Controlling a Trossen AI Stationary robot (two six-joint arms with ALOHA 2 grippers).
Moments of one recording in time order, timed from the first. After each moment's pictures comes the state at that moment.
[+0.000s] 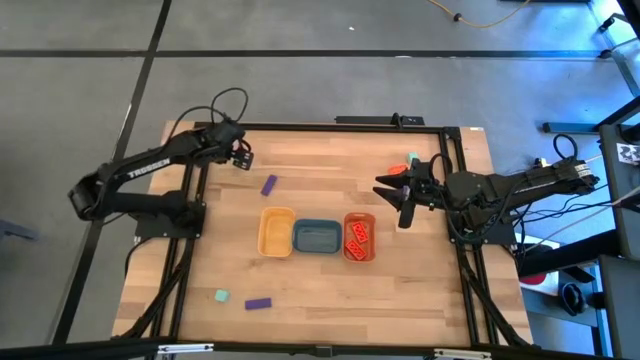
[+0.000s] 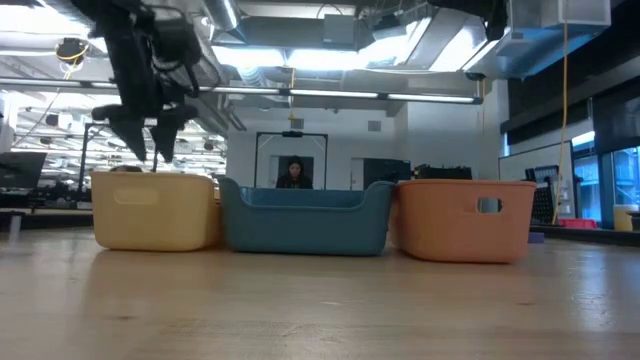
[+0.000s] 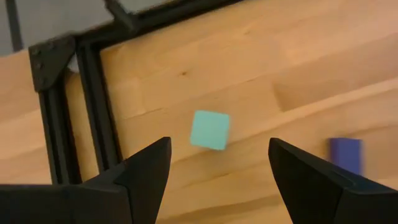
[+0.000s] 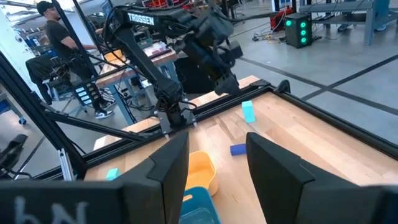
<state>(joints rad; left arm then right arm) 0.70 1.07 0.76 -0.77 -0.35 -0.49 0.23 0.89 0.74 0.02 0.48 0.39</state>
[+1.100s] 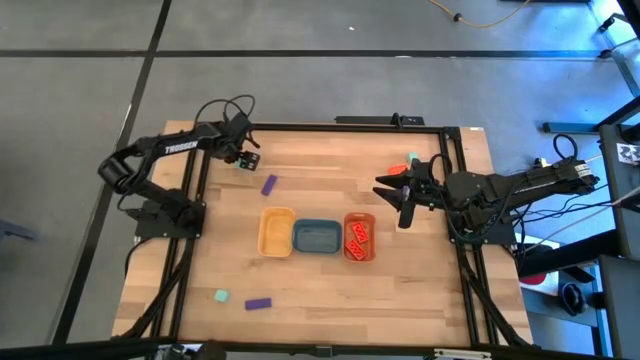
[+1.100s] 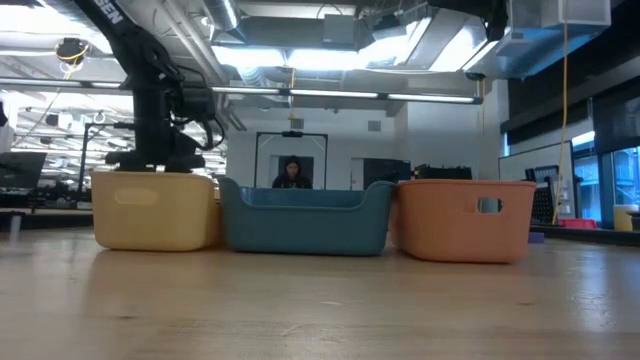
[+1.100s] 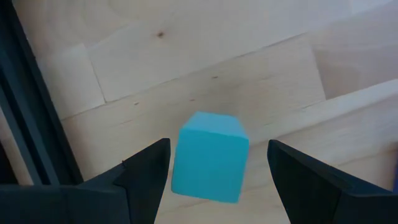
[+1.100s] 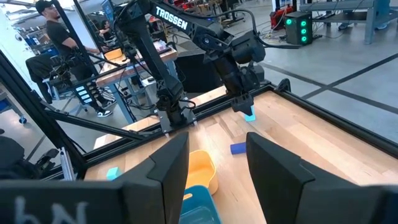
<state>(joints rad) 0.87 1.41 0.75 -0.62 -0.16 -0.36 0.23 0.89 0.74 0.01 0.48 0.39</state>
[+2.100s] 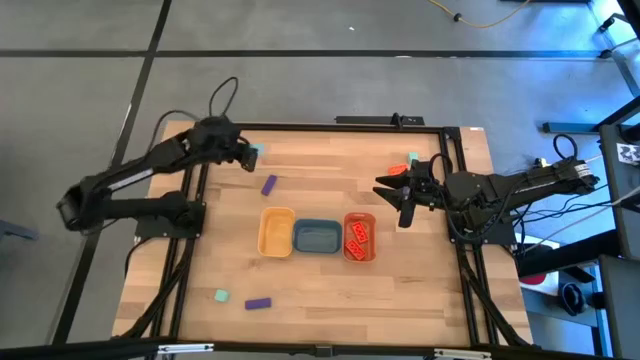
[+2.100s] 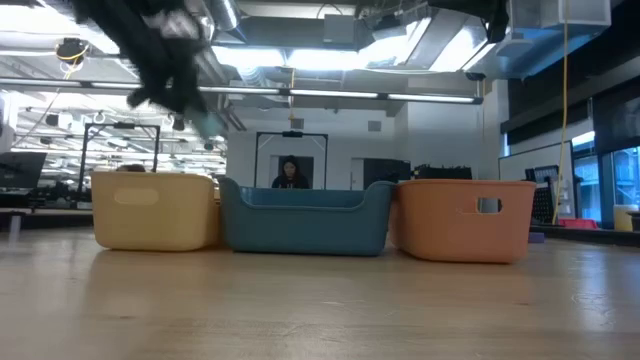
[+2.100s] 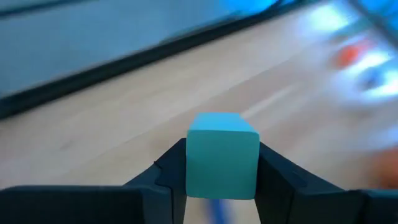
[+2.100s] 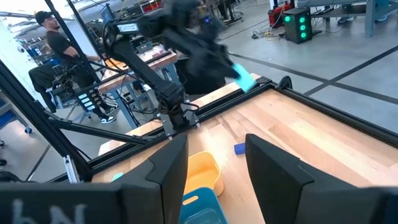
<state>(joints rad) 0.60 0.87 0.75 -0.52 -0.09 -0.44 0.23 0.89 0.74 0.01 0.48 0.44</state>
